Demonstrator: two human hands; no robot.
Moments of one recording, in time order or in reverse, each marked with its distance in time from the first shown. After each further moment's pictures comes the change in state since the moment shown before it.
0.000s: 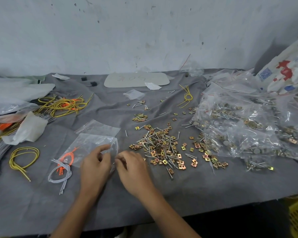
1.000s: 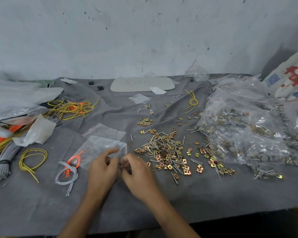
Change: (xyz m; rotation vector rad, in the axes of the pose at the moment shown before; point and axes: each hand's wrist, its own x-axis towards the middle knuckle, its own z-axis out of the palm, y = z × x) left_hand -0.004 0.009 -0.001 -0.057 -0.096 -0.036; right_hand 0.000 0.002 -0.001 0.034 -0.049 -0.035
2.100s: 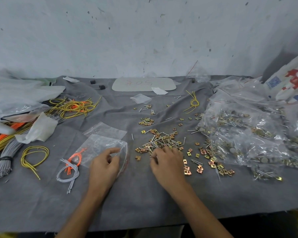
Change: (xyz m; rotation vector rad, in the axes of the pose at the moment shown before) left_hand 0.003 -0.006 0.002 -0.014 0.036 -0.003; right_hand 0.004 0.030 -0.066 -0.583 0.035 0.177
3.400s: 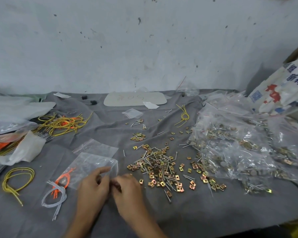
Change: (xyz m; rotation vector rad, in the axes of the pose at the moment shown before) left_hand 0.000 -0.001 -0.001 0.053 0.000 0.029; right_hand -0.013 -0.070 0.041 0.544 -0.036 -0.121
